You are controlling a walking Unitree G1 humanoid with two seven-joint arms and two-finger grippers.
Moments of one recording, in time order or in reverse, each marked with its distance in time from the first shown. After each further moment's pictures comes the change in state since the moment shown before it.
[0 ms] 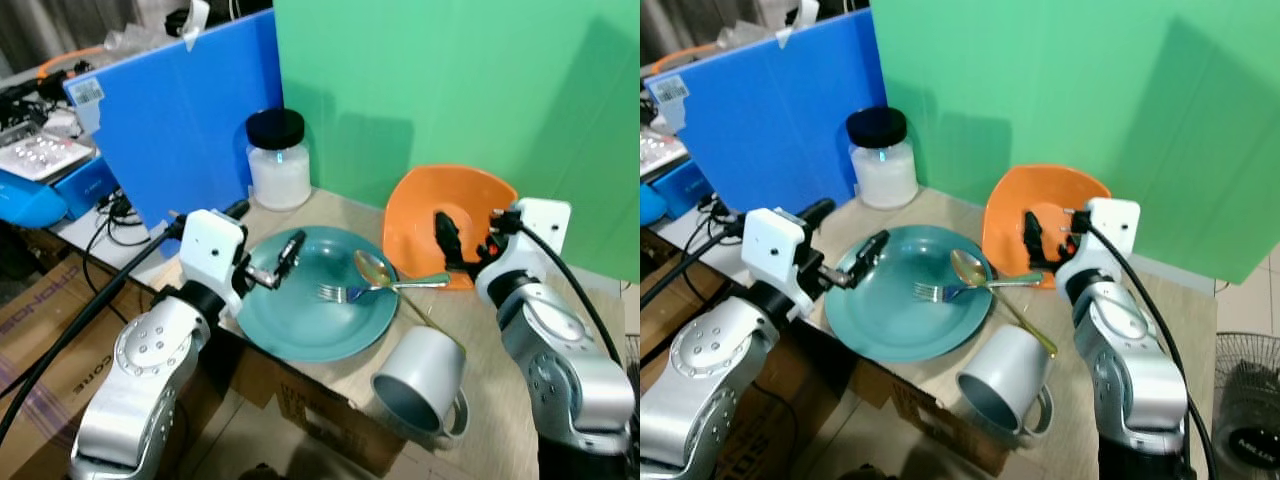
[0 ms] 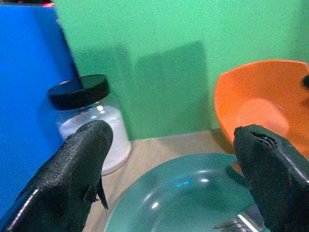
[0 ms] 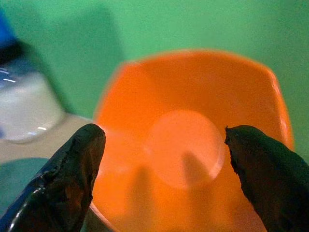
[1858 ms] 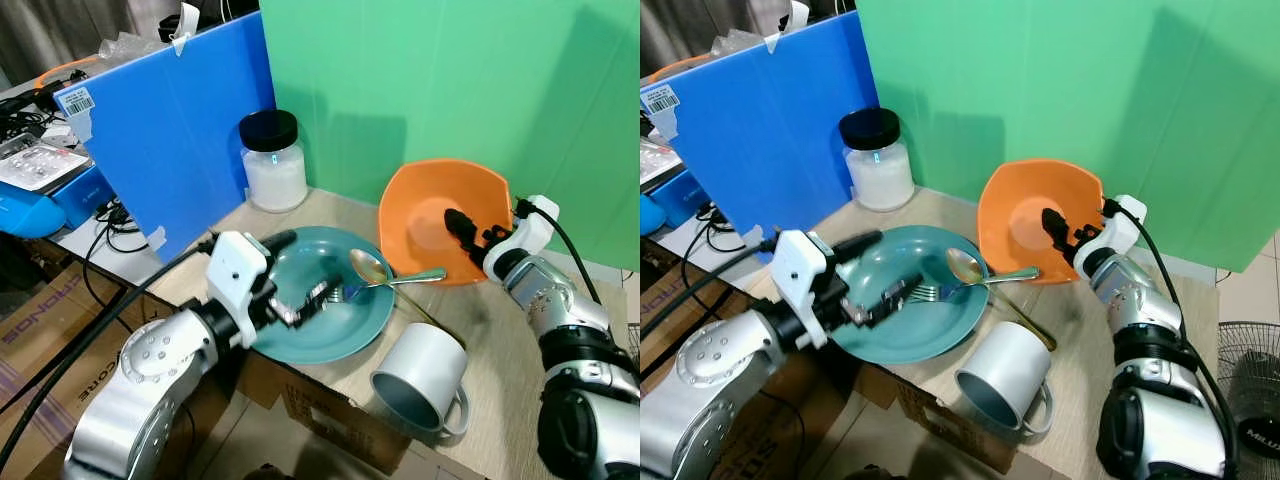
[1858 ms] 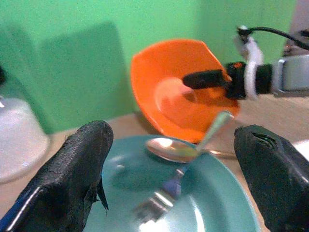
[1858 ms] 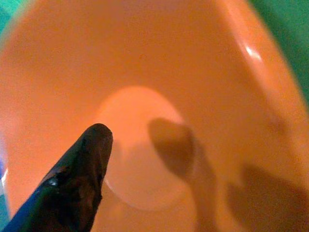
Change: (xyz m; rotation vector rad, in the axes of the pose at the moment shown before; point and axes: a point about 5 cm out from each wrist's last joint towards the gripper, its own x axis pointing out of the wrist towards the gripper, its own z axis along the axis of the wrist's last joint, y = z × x) left arm -0.008 -0.025 -0.008 -0.087 0.065 -0.315; right arm 0.081 -0.058 -0.032 0.353 0.146 0.133
